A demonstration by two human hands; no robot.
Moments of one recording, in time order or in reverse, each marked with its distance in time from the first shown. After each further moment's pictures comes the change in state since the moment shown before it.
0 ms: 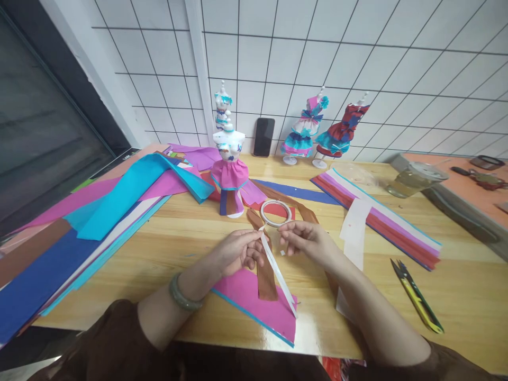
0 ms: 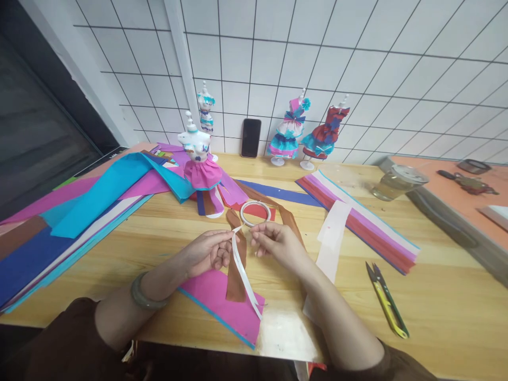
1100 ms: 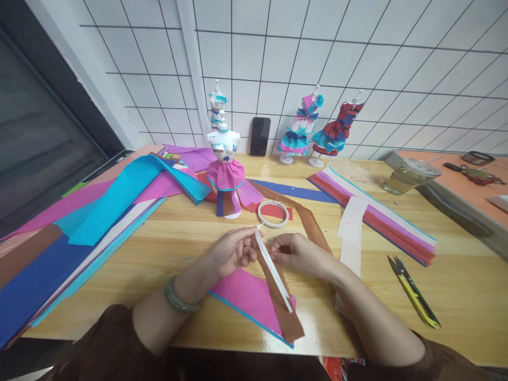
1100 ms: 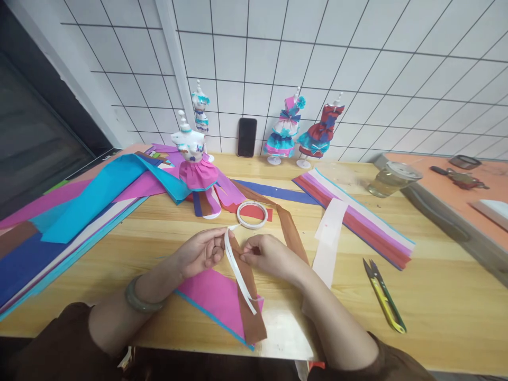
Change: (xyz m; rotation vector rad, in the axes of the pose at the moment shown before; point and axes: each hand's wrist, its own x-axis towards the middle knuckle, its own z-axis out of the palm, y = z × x) left_hand 0.000 0.006 -0.002 -0.146 -0.011 -0.029; right_hand -0.001 0.000 0.013 -0.461 -0.211 -0.064
